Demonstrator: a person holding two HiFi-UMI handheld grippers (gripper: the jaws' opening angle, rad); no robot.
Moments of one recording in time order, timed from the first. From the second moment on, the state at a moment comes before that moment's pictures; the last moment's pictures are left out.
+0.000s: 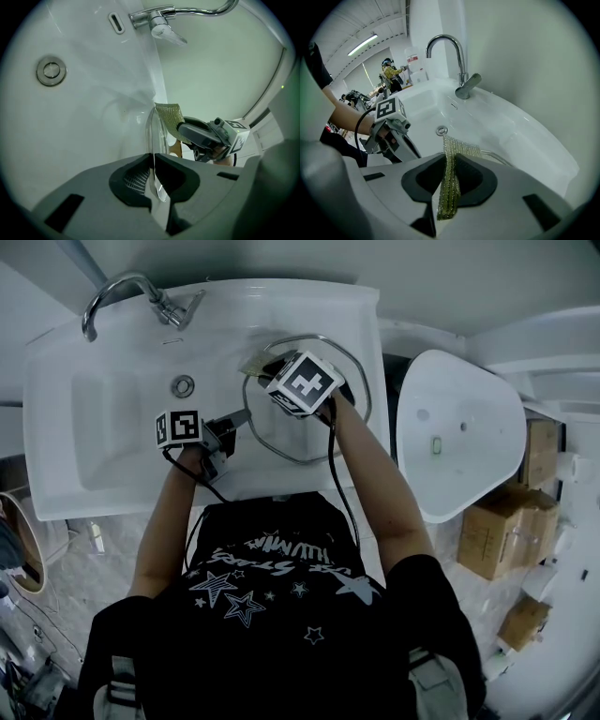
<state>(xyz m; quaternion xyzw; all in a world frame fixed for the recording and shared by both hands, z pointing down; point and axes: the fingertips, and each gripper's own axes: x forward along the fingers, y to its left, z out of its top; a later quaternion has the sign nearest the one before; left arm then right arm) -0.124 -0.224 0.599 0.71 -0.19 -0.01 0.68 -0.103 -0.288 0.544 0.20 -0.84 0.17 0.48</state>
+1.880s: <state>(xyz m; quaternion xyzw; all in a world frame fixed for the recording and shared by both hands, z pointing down) -0.124 -0.225 0.601 0.71 -0.21 0.00 0.67 -0.080 -0.142 0.495 0.20 -0.89 0.37 0.18</state>
